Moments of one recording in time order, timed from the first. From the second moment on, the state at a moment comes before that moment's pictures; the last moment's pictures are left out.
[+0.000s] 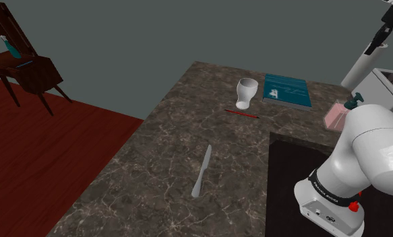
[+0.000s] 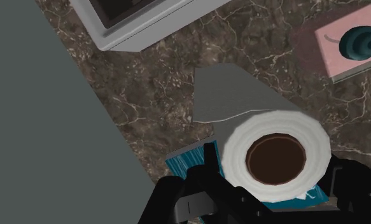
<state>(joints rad) 0.51 -0.71 -1.38 -1.74 -0.68 1.66 -0.93</state>
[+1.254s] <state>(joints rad) 0.50 -0.77 -1.49 -1.95 -0.78 1.86 -0.88</state>
